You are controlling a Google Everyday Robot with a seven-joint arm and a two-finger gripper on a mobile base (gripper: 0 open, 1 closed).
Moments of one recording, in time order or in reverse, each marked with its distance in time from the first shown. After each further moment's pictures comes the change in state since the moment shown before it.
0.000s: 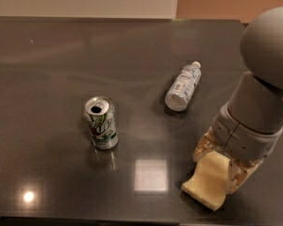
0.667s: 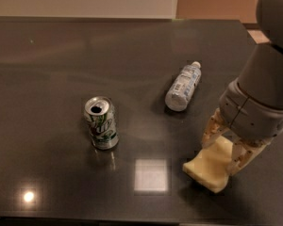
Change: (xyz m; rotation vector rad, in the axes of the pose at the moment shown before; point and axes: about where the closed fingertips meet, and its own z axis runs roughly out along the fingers) arm 0.003 -0.010 -0.039 0.033 0.003 0.063
